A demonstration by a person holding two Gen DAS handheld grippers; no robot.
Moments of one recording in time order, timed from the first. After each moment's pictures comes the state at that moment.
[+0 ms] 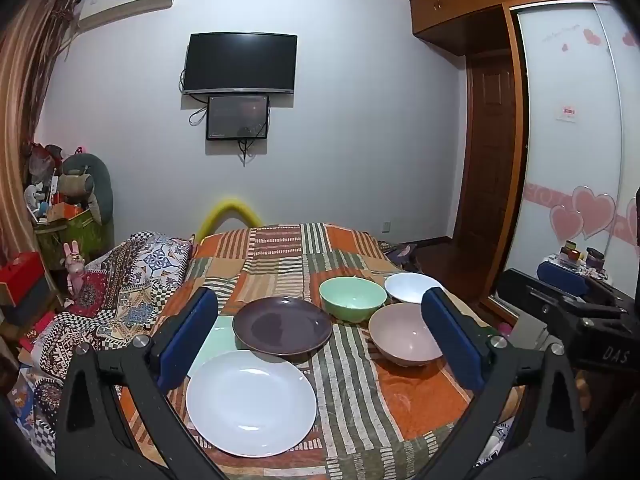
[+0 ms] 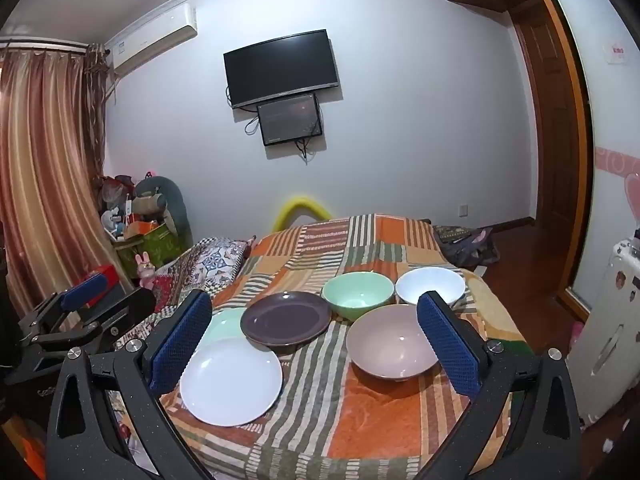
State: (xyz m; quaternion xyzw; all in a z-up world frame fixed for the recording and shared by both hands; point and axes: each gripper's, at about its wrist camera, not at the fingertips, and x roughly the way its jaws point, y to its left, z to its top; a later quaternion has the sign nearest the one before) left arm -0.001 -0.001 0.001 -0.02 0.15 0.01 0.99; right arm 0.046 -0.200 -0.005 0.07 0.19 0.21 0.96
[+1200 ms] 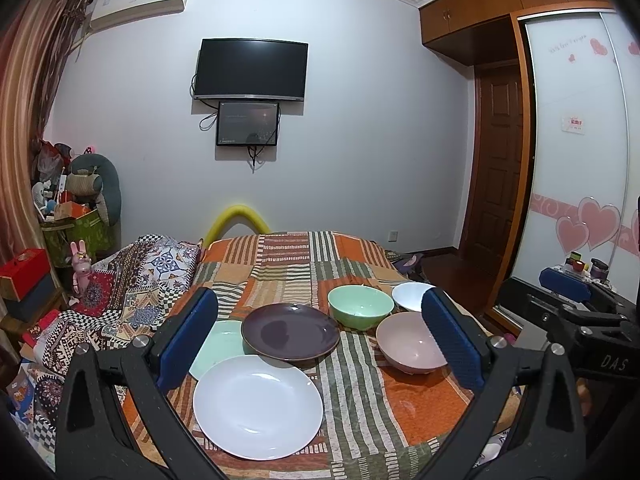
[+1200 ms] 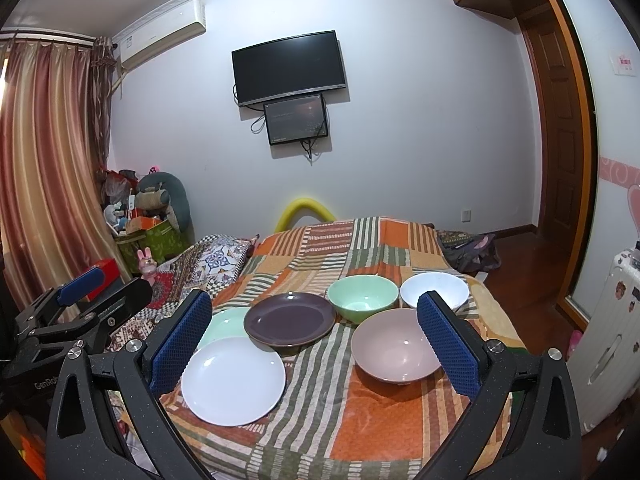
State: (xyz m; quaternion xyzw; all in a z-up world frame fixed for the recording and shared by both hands) left arm -0.005 0.007 0.004 -0.03 0.14 0.02 0.99; right arm 0.045 -0.189 -0.005 0.04 0.18 0.21 0.96
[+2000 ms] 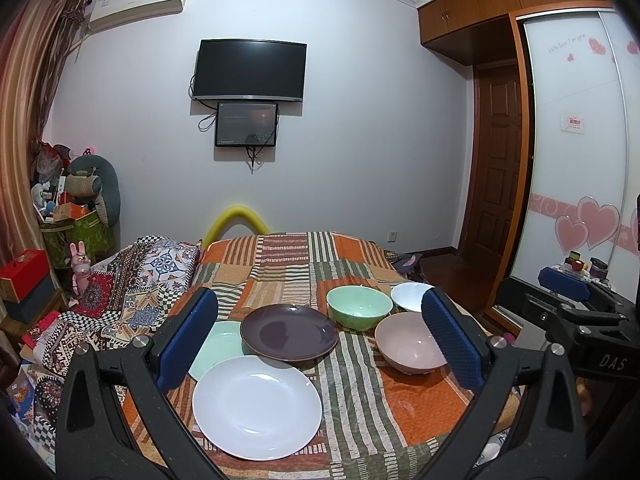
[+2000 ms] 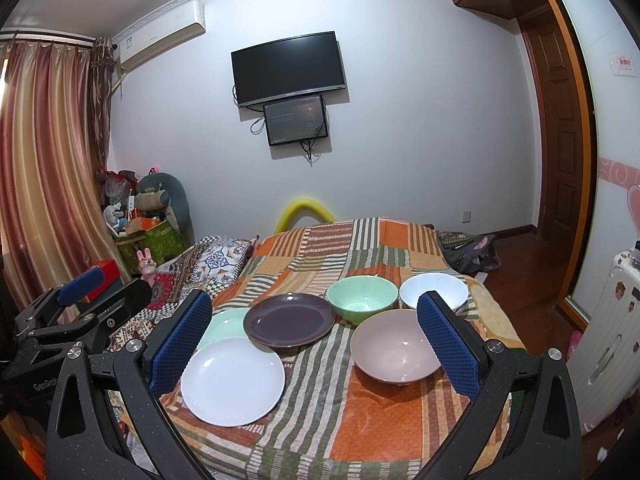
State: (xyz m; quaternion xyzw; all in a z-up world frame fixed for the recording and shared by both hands) left arm -0.006 0.004 0.004 -0.03 0.13 0.02 0.99; right arm 0.045 -0.189 -0.004 0.04 0.18 0.21 0.96
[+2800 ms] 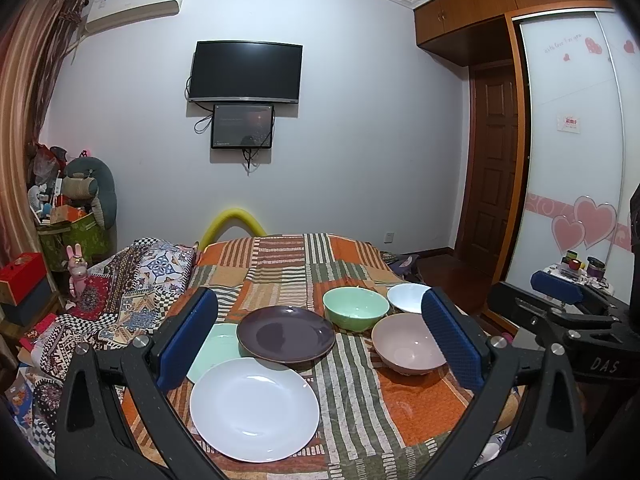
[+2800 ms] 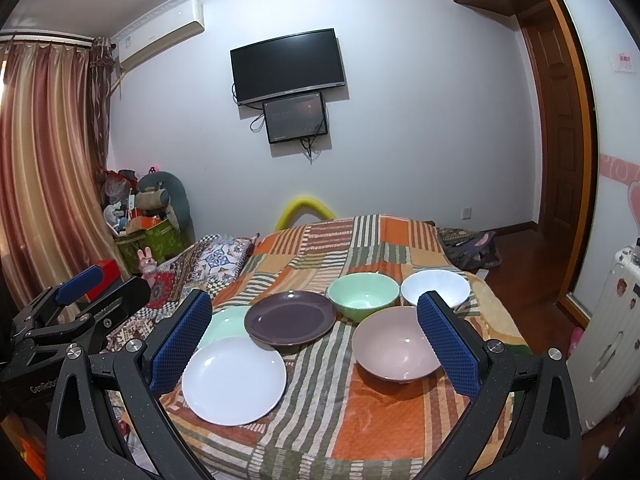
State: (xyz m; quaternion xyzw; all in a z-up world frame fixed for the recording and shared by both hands) left arm -0.006 0.005 0.005 -0.03 0.13 0.01 0.99; right arm 0.047 -0.192 -0.003 0.04 0.18 0.21 0.96
